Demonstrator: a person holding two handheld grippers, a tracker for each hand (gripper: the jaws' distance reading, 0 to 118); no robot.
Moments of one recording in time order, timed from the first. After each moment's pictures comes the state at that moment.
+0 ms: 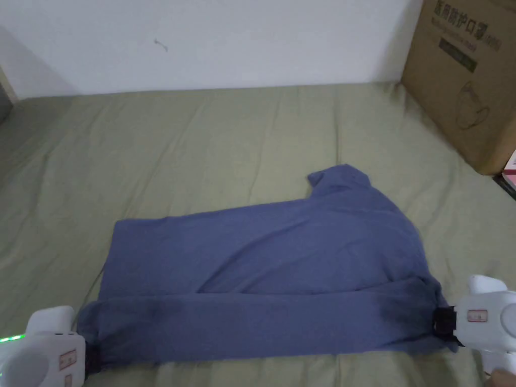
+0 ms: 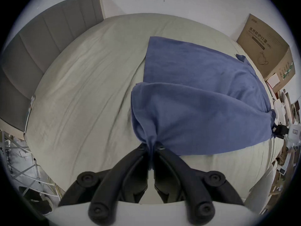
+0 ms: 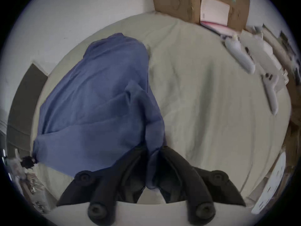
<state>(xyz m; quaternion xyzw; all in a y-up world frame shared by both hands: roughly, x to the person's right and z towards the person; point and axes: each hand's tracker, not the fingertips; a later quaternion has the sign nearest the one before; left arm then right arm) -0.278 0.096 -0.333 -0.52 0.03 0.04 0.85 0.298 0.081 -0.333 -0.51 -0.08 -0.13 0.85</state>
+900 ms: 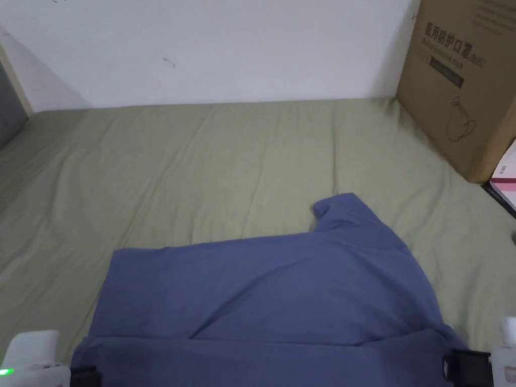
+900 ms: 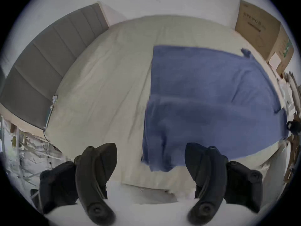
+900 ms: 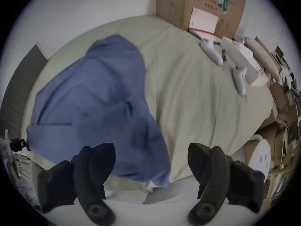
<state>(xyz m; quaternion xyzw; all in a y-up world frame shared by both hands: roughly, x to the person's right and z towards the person) -0.281 0.132 -0.261 -0.50 0.07 -0.01 0.87 0.322 0.077 -0.241 -0.50 -0.09 -0.08 0.86</state>
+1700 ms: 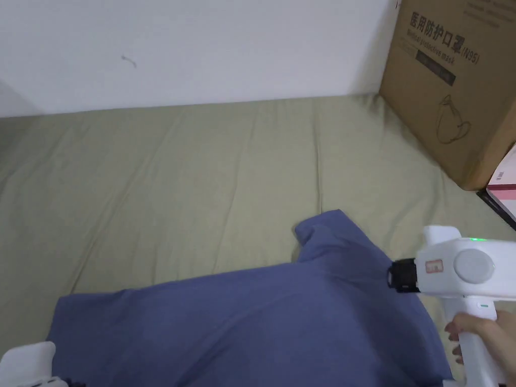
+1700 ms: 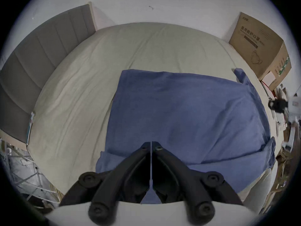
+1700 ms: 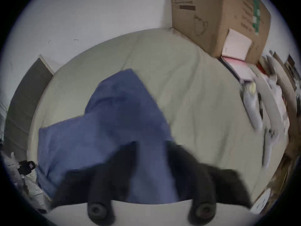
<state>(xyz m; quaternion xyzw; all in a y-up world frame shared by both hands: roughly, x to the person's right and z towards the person) -0.227 0.115 -0.367 -0.50 0.02 0.02 0.86 0.304 0.127 -0.472 -0.48 -0.05 -0.06 0.88</state>
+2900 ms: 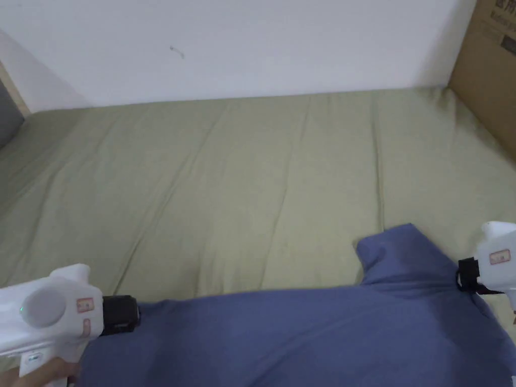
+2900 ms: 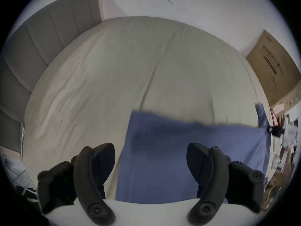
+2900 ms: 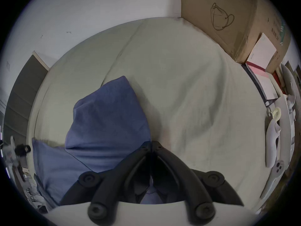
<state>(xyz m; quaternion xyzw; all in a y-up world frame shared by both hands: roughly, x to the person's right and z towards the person) -0.286 0.103 -0.532 -0.53 0.06 0.09 0.84 0.320 0.085 -0.558 -0.52 -0.02 -0.08 0.85</state>
